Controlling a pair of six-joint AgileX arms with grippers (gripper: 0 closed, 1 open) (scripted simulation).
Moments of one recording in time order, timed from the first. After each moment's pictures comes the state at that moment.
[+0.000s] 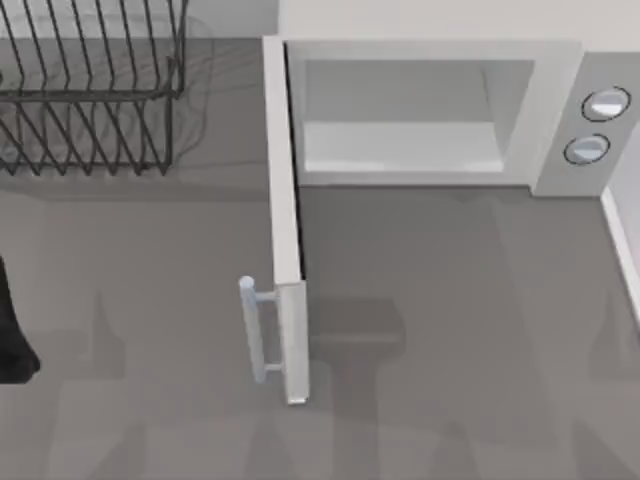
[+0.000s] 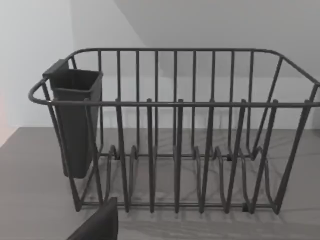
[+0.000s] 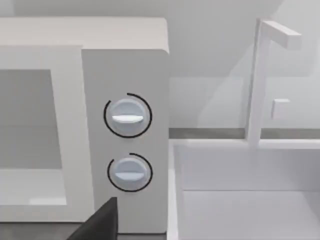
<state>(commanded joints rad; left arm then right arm) 0.00 0.00 0.00 0.00 0.00 0.00 0.00 0.00 0.00 0.00 0.00 0.00</state>
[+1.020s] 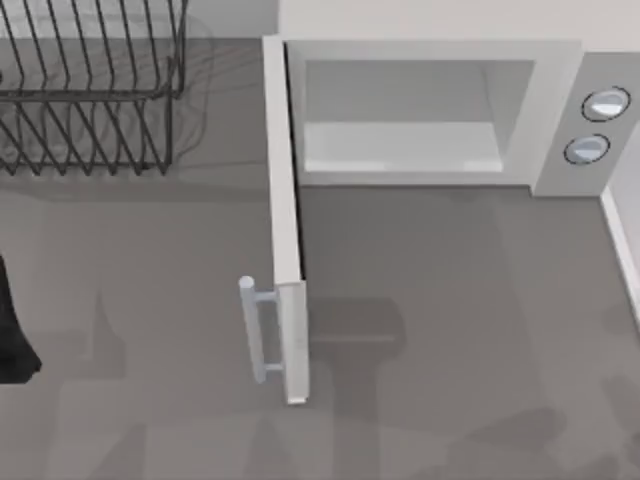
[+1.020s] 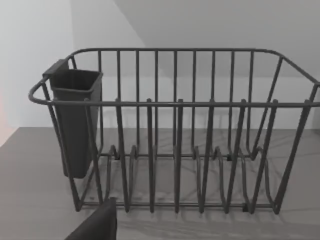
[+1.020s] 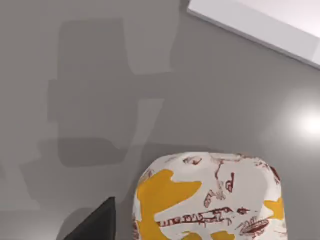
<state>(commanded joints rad) 0.00 0.00 0.00 0.00 0.00 0.00 -0.05 0.99 0.54 -0.74 -0.01 -0.42</state>
